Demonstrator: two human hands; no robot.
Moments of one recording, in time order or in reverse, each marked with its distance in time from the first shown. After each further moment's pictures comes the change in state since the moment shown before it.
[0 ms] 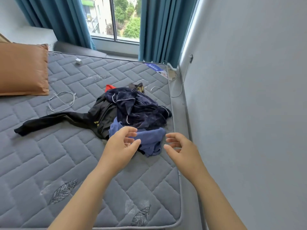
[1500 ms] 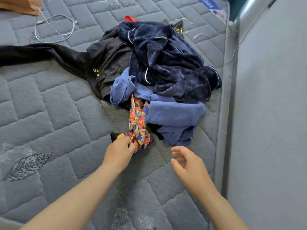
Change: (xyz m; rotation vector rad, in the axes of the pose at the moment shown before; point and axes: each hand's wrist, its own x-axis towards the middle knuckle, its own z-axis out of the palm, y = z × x) left_hand 0.136 -0.378 0.138 0.621 0.063 -0.344; right_hand 0.154 0.298 0.175 -0.257 -0.372 0.115
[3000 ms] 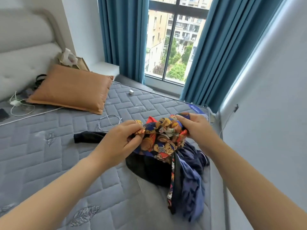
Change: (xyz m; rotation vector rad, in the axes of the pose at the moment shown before) left_hand -0.156 0.086 -0.468 -0.302 0.364 0.781; right_hand -0.127 -0.418 -0.186 0.375 0.058 -0.463
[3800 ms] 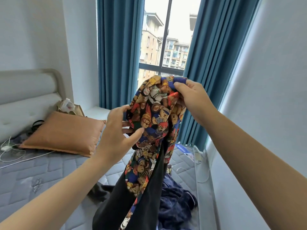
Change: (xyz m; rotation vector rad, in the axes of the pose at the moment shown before) left_hand 0.059 0.132 -0.078 -0.165 0.503 0.120; right_hand -0.034 -0.238 -0.064 0.061 0.205 -0.389
